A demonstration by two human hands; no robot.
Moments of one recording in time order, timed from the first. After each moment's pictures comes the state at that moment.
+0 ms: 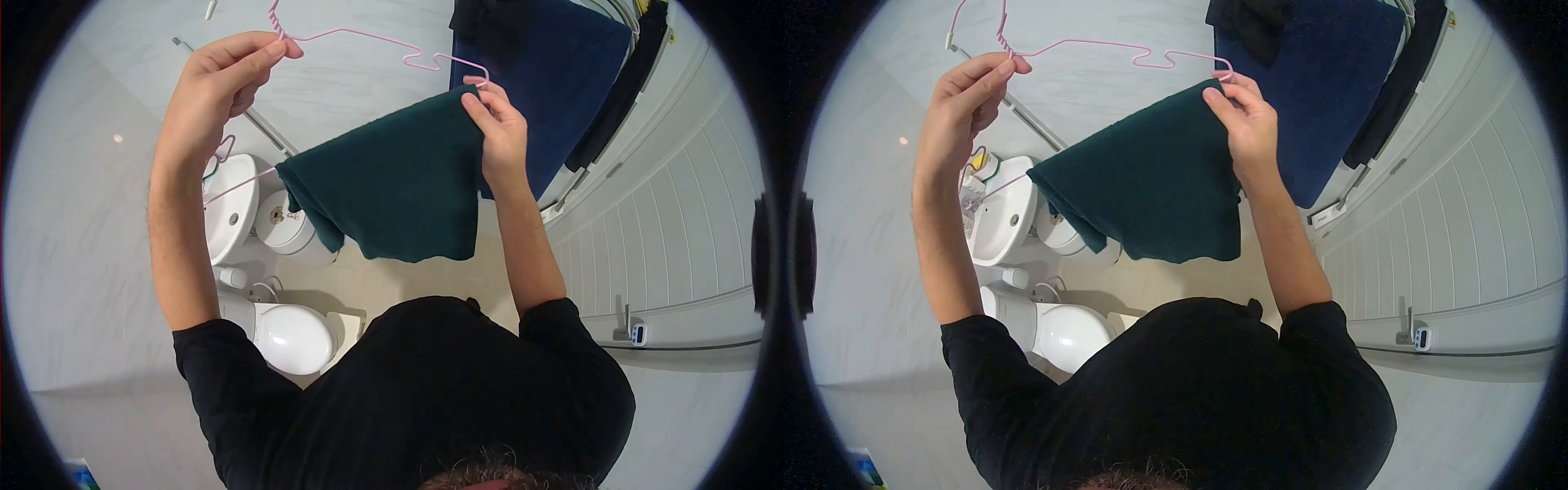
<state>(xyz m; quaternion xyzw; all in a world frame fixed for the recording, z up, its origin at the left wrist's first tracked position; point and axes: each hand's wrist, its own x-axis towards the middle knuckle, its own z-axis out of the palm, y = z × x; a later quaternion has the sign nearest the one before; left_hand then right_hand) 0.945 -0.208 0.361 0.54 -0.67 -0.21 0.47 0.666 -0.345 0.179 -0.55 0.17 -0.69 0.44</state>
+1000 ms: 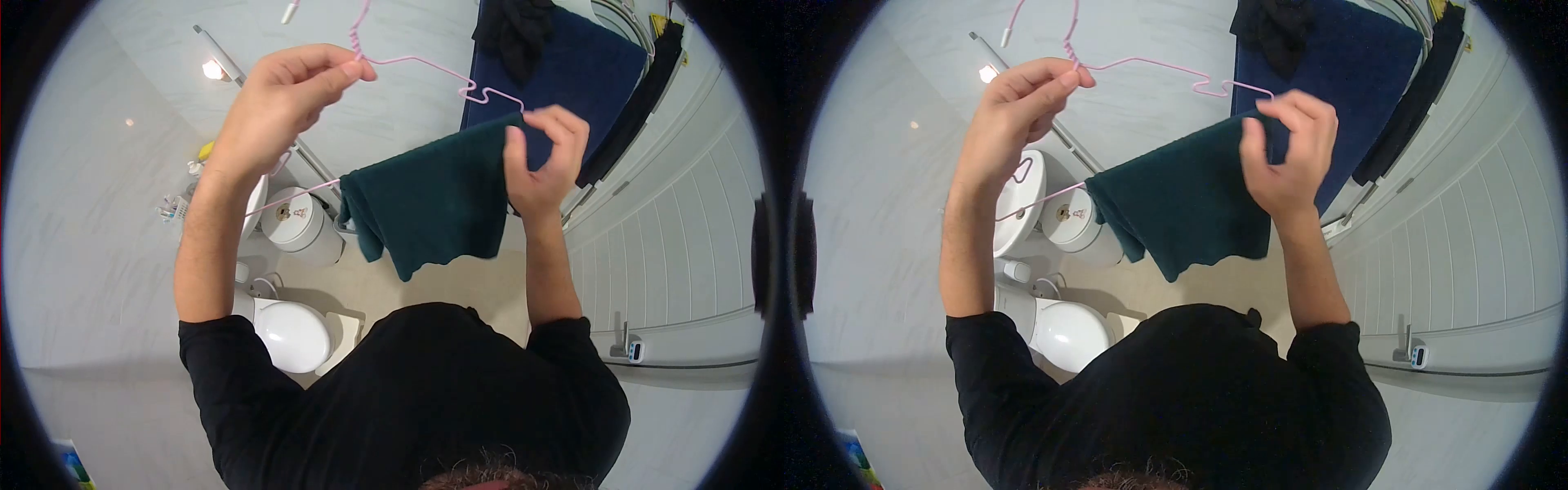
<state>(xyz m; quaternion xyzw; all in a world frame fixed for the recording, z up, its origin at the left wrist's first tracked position) 0.905 -0.195 0.338 0.52 -0.65 -0.27 0.48 0.632 -0.306 0.213 -0.69 0.19 -0.68 -0.13</state>
